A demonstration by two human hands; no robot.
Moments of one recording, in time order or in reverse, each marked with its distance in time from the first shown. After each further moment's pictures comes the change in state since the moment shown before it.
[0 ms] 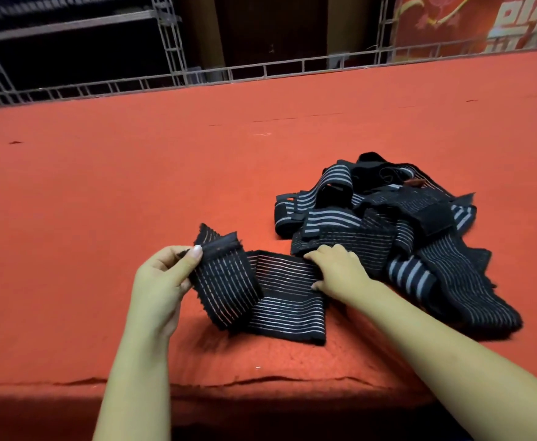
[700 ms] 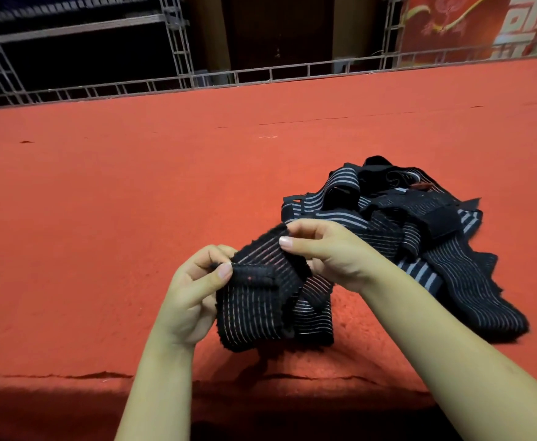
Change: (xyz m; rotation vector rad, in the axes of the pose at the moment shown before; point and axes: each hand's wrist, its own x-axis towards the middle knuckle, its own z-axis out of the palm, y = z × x) left_hand -0.018 -0.003 0.006 -0.288 -0.500 0.023; right_hand -0.035 -0.049 -0.082 1.675 -0.253 -0.199
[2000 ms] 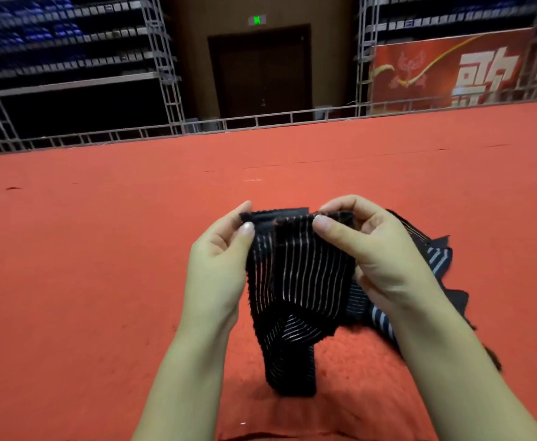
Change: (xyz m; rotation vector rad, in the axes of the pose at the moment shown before) left_hand 0.057 0.045 0.107 0.233 0.323 0.205; right_hand -0.062 -0.084 0.003 0.055 0.358 -0.484
